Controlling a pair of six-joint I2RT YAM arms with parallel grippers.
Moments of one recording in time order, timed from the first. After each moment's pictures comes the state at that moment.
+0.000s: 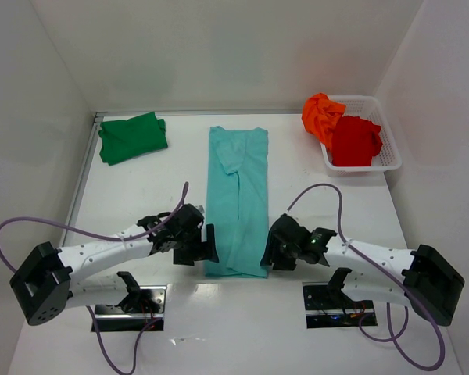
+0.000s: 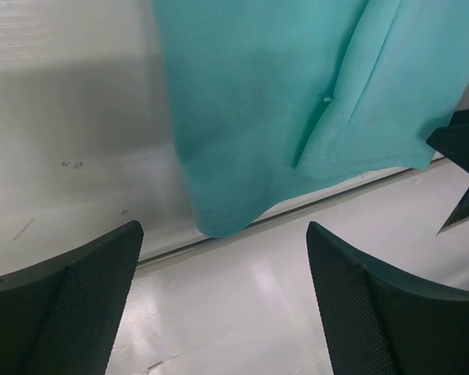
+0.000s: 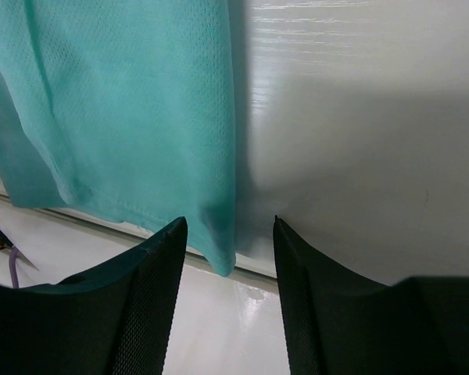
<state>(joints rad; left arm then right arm) -0.83 1.16 0.63 -0.58 0.14 -0.93 0.91 1.06 0.42 -0.44 -0.04 1.11</state>
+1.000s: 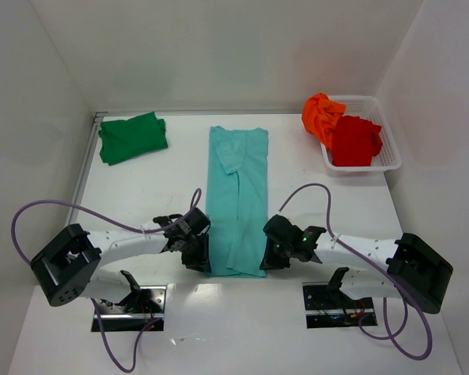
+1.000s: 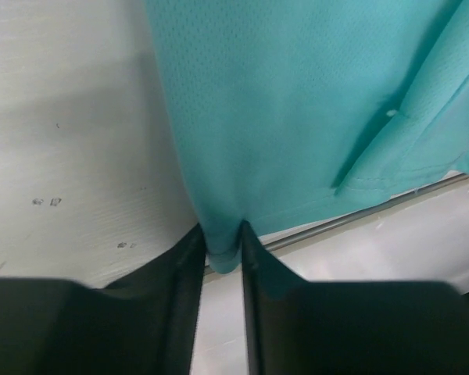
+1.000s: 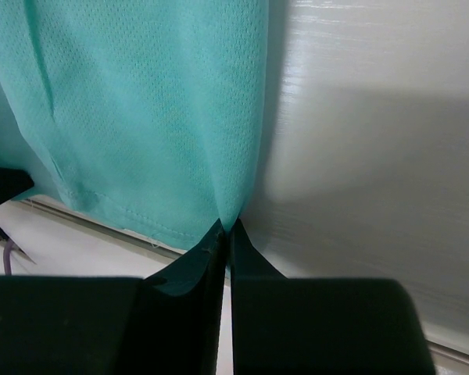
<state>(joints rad) -0.83 1.35 0.60 -0.48 0.23 -0.90 0.93 1.19 0.45 -0.35 -0.08 1.10</state>
